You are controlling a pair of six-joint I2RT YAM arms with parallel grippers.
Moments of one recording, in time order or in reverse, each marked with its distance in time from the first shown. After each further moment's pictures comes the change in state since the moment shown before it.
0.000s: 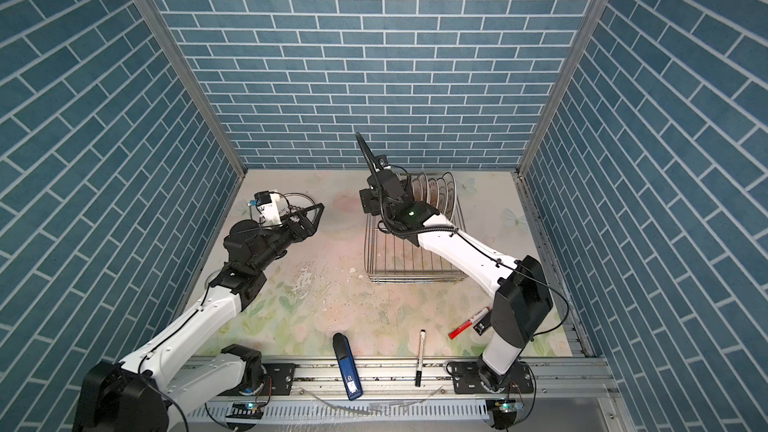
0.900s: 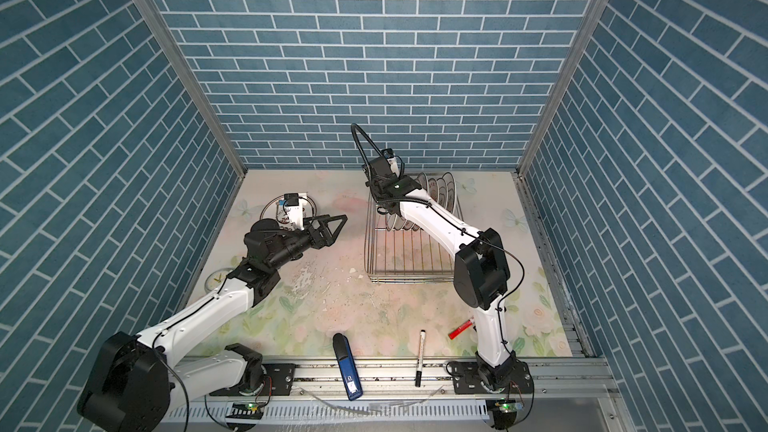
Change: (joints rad) left arm -0.113 0.110 0.013 0.054 0.064 0.071; right arm -0.064 0.316 0.326 -0.283 0.169 0.072
